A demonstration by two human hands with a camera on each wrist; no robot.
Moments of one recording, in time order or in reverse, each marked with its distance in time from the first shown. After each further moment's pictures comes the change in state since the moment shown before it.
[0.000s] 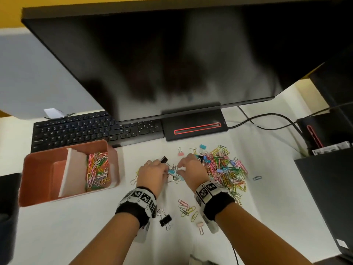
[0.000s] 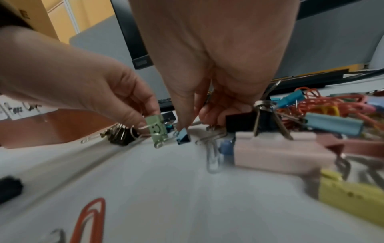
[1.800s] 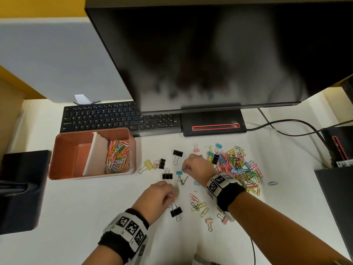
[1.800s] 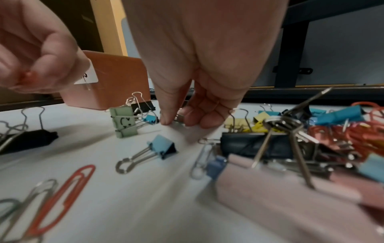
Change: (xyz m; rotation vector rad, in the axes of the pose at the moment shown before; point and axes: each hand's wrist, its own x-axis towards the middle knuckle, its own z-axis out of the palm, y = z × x) left_hand -0.085 -0.021 -0.010 -0.303 -0.157 0.096; right_hand 0.007 -0.017 0.000 -0.203 -0.272 -0.259
